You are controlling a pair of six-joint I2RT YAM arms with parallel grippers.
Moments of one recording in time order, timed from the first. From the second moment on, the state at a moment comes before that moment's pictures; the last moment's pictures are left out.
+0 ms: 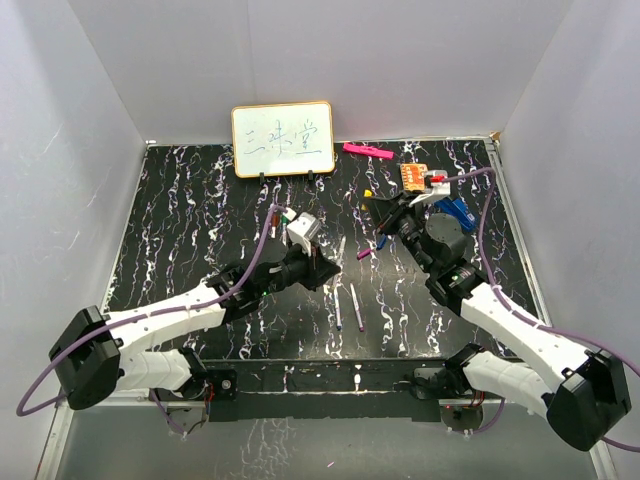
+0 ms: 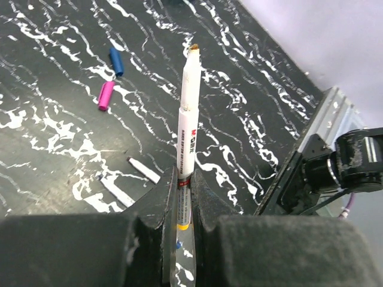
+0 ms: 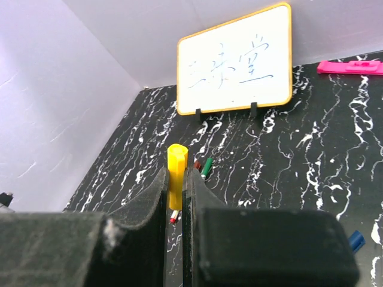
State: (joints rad) left arm -0.93 1.20 0.69 0.19 0.06 -0.41; right arm 0.57 0.98 0.69 0.32 0.15 0.52
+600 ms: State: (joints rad) left arm -0.93 1.24 0.65 0.45 0.11 -0.50; right arm 0.57 0.98 0.60 0.53 -0.02 0.57
